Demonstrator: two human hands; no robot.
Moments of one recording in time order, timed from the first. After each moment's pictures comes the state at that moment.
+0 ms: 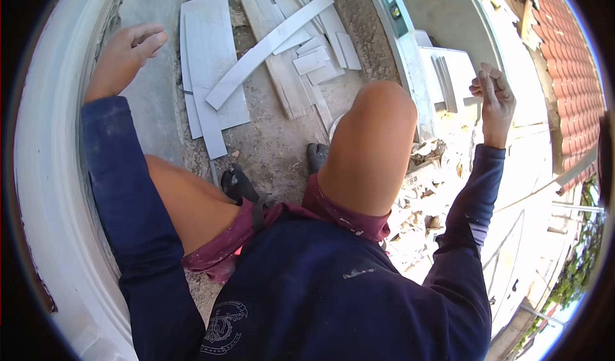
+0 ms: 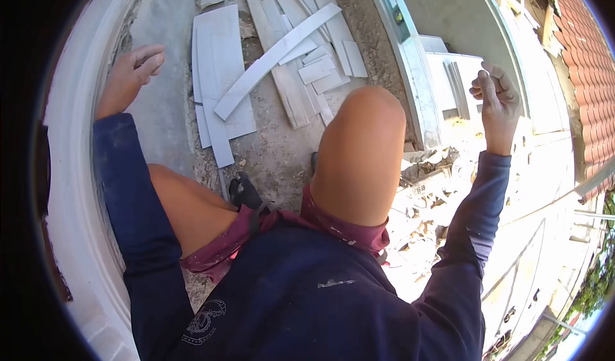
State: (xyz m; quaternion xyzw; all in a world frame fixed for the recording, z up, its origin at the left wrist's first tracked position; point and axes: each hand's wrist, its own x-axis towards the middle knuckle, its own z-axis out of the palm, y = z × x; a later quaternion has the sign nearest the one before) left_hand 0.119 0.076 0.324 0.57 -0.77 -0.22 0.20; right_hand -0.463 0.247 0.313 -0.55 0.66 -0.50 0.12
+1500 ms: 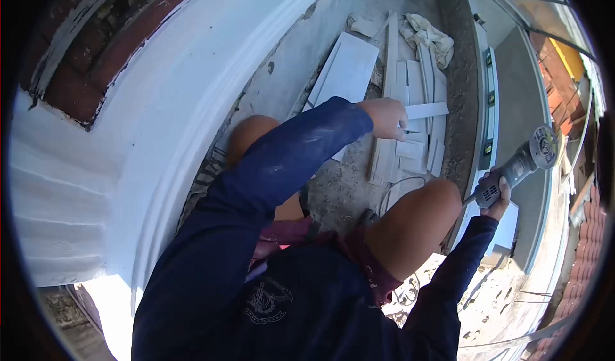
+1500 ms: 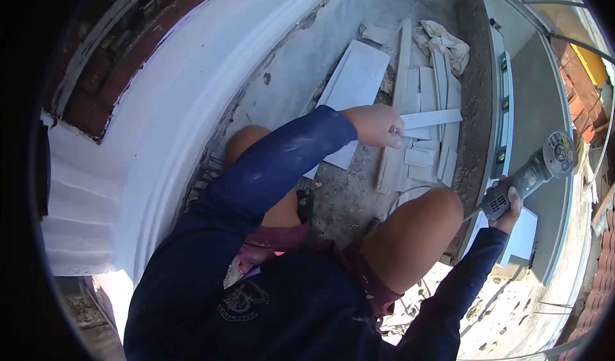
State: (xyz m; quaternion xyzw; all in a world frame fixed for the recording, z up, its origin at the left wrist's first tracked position) left_hand 0.002 0.101 0.258 0.43 -0.84 -0.29 0.17; right_hand -0.428 0.135 0.235 -0.42 0.37 -0.63 0.54
